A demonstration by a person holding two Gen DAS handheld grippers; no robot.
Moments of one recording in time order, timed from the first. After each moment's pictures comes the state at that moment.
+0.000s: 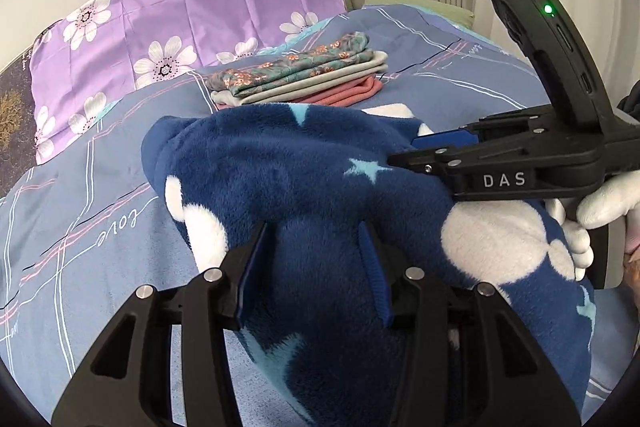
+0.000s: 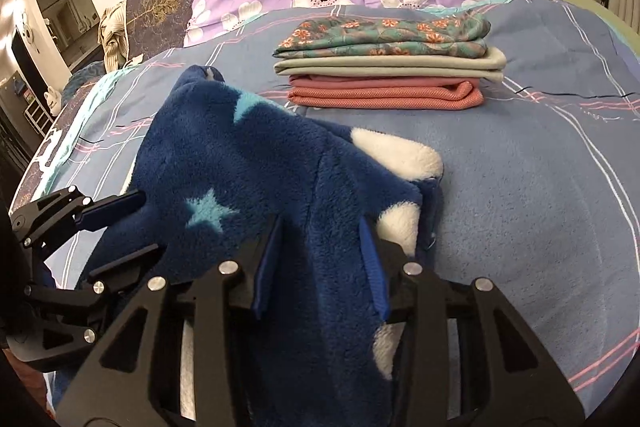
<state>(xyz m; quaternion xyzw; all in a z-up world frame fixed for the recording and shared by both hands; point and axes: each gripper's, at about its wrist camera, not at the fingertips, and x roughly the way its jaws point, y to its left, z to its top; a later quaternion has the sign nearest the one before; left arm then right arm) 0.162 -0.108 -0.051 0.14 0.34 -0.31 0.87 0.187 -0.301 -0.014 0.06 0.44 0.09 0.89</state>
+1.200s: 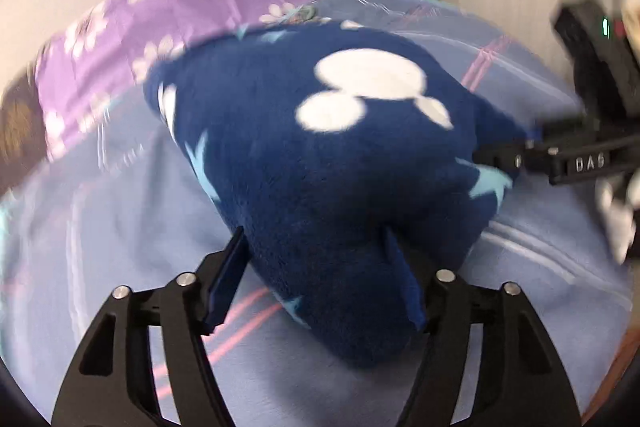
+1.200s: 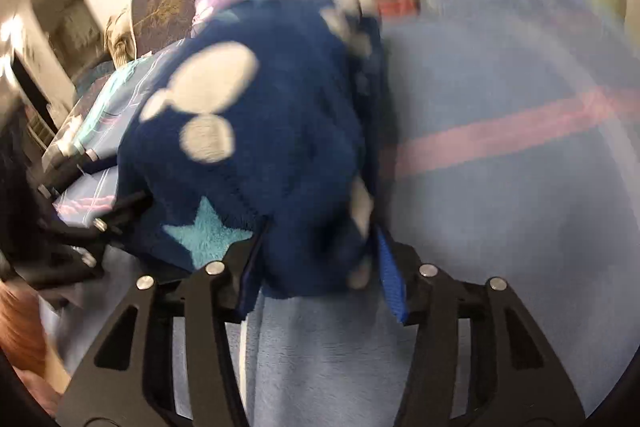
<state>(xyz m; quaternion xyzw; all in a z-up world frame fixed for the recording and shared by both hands) 0.040 -0.082 -0.076 0.16 0.35 -0.32 0.87 0.001 -0.326 -0.041 0.15 0.44 0.08 0.88</state>
